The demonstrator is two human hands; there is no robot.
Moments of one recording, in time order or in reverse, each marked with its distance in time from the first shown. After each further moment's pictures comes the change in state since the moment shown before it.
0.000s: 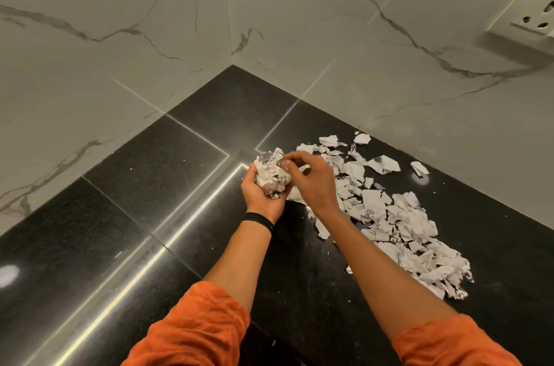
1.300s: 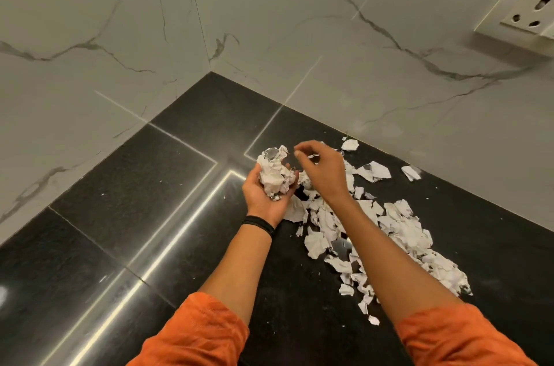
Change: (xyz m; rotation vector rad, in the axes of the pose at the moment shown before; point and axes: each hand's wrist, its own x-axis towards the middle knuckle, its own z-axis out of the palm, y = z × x) left_hand 0.041 -0.024 0.030 0.073 -0.074 -0.073; right_hand 0.060 0.034 -0.041 -0.081 0.034 0.015
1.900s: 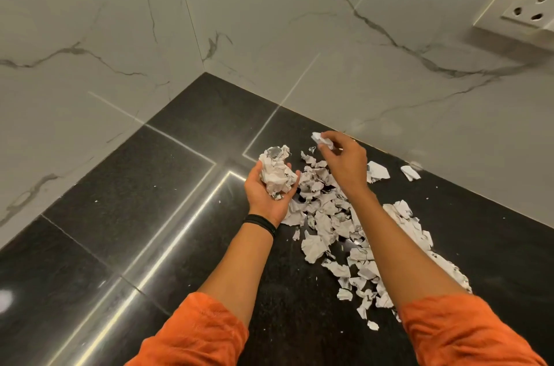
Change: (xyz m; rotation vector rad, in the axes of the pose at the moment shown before) left_hand 0.012 -0.009 0.013 0.017 0.034 0.007; right_hand 0.026 0.044 -0.031 -0.064 0.125 0.144
